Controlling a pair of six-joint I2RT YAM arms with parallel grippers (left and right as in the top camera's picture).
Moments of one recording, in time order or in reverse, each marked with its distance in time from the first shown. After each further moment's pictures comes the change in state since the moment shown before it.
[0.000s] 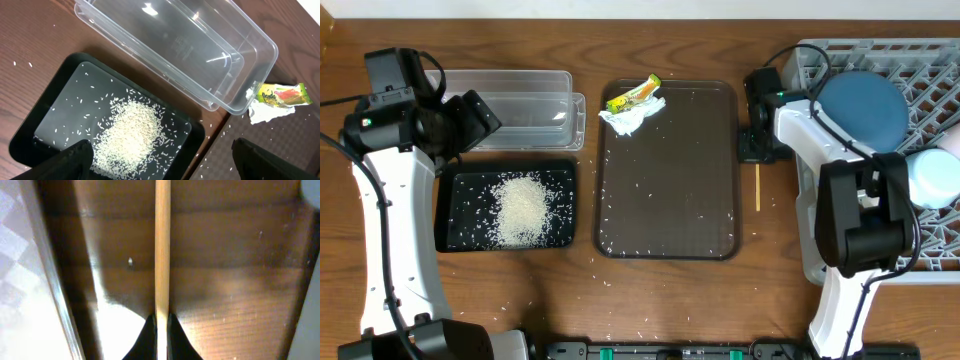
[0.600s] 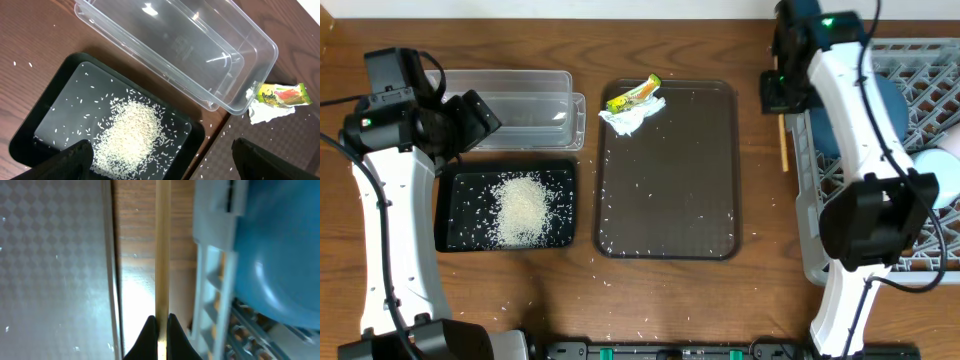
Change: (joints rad) left arm 0.000 0.000 0.000 0.000 0.000 0.000; right arm -0.072 0.024 0.653 -0.573 -0.034 -0.129
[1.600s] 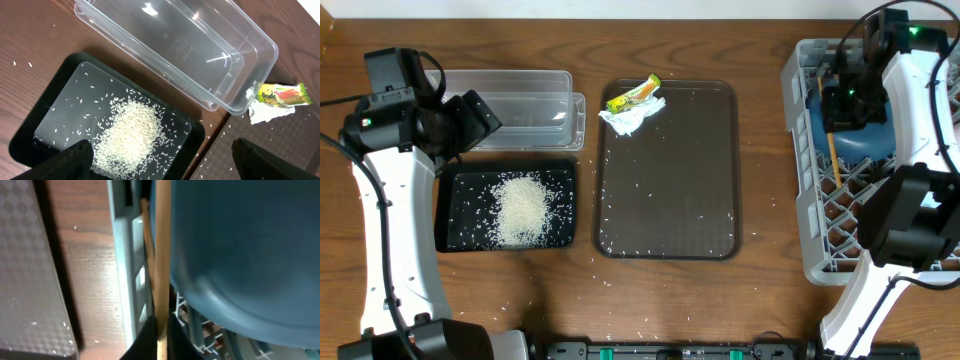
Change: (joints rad) left arm 0.000 0.000 0.000 0.000 0.000 0.000; right arm -0.275 0.000 -0.147 0.023 -0.176 -0.272
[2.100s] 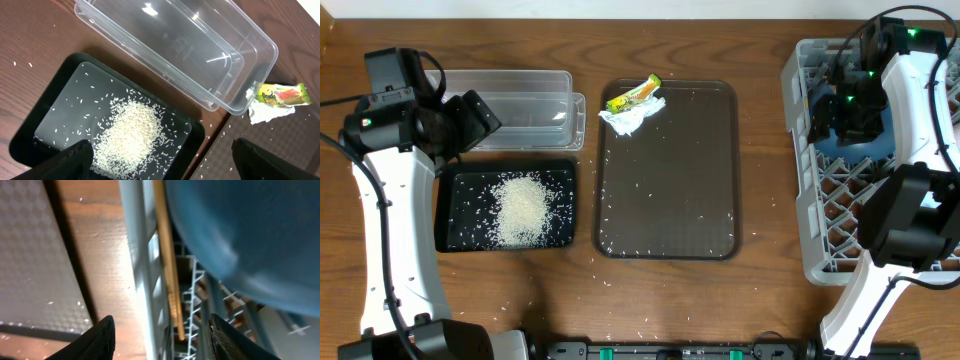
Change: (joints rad) left arm 0.000 0.000 0.000 0.000 0.000 0.000; right arm 0.000 0.000 -0.007 -0.105 -0.042 0.043
